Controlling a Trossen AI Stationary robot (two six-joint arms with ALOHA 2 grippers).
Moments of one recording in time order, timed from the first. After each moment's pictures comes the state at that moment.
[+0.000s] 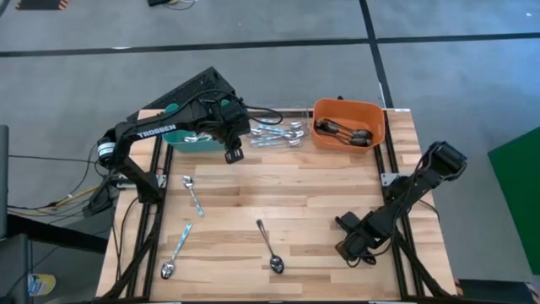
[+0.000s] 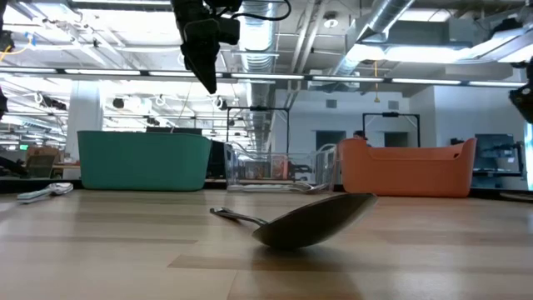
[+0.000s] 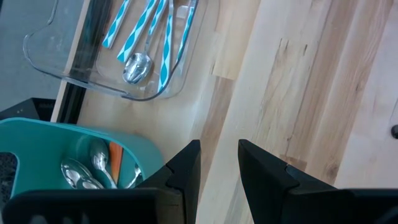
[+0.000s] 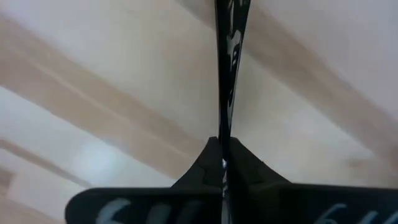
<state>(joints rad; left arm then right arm) 0.37 1.59 1.55 -1.13 -0.07 0.08 0.74 1.54 0.81 -0.75 -0.10 1.72</state>
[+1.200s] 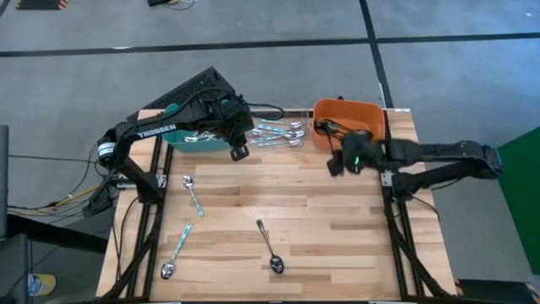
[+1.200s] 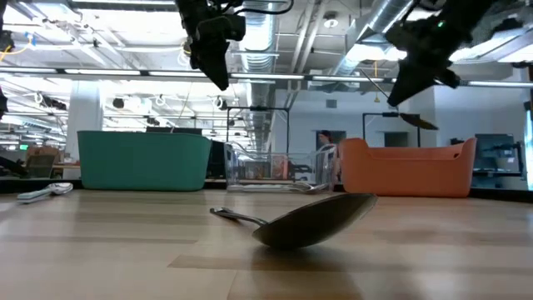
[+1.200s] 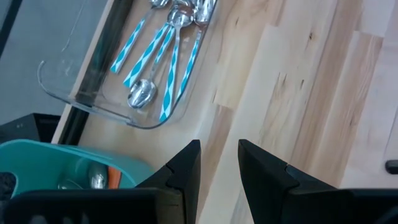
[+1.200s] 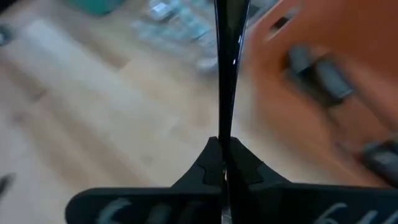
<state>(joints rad) 0.37 1.59 1.55 -1.04 -0.07 0.05 -0.09 0.98 0.81 -0.71 0.45 0.72</state>
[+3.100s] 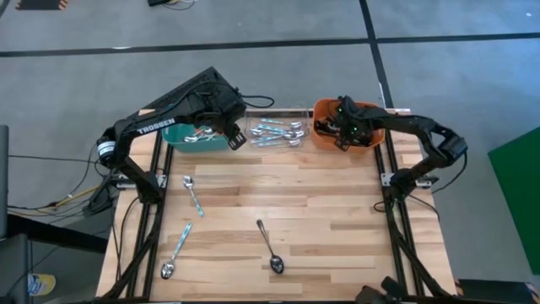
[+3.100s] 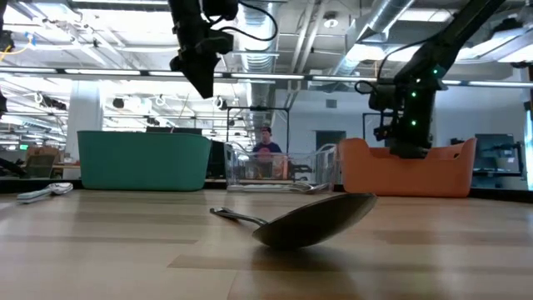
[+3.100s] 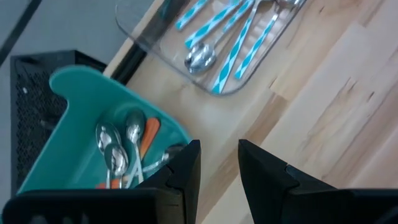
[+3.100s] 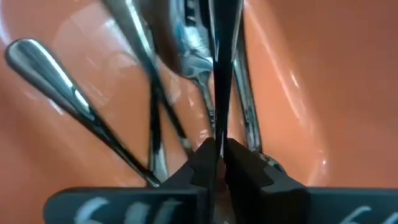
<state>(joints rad) 0.45 1.59 1.55 -1.12 -0.19 -0.14 -0.89 1.50 0.81 -0.54 0.24 -0.27</state>
